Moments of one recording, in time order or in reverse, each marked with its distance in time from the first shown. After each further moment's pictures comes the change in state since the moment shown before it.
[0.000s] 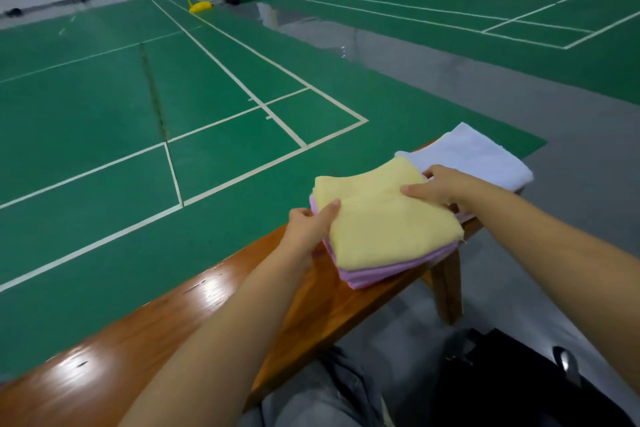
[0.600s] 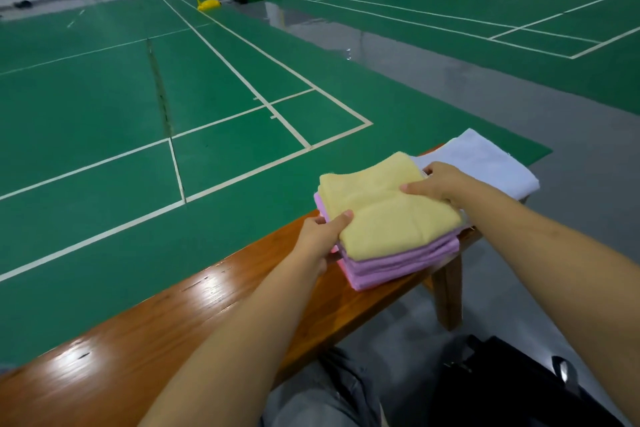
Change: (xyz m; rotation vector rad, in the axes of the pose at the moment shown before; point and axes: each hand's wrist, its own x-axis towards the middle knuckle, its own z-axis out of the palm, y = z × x) left_hand 0.006 -0.012 0.010 -0.173 -0.110 -0.080; right_hand 0.018 -0.011 0.004 0.023 0.050 -0.022
